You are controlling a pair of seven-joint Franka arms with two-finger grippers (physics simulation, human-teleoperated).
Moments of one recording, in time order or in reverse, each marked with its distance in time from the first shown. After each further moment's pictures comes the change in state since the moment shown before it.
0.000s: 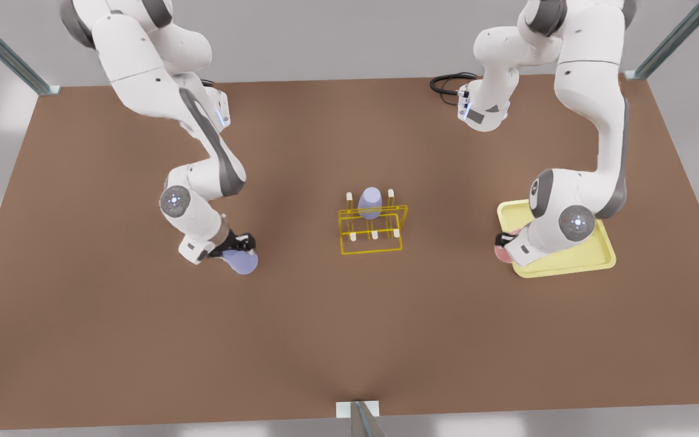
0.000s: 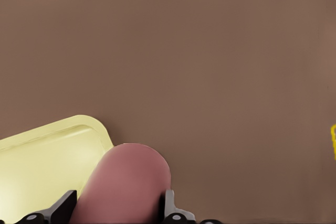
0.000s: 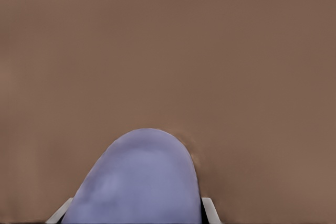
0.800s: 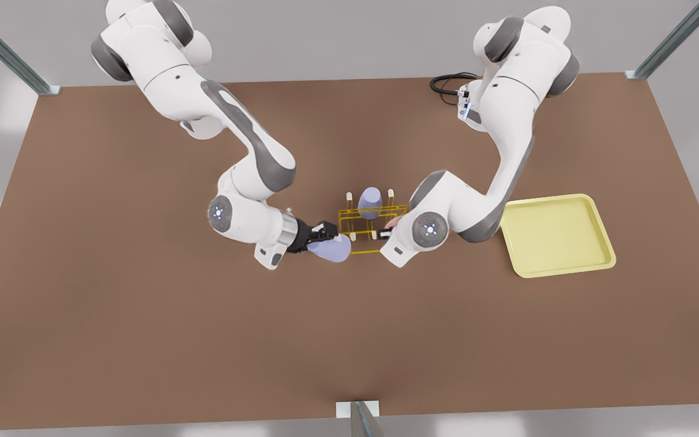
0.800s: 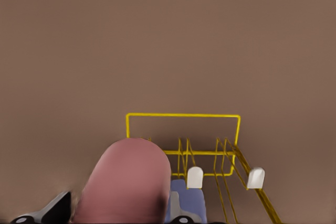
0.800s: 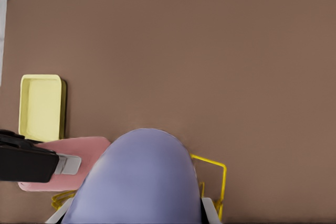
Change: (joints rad) left arm -0.250 0.312 -0.228 0.488 -0.052 -0.303 -0.755; right arm 0.083 0.217 0.163 0.513 0.353 -0.258 -0.001
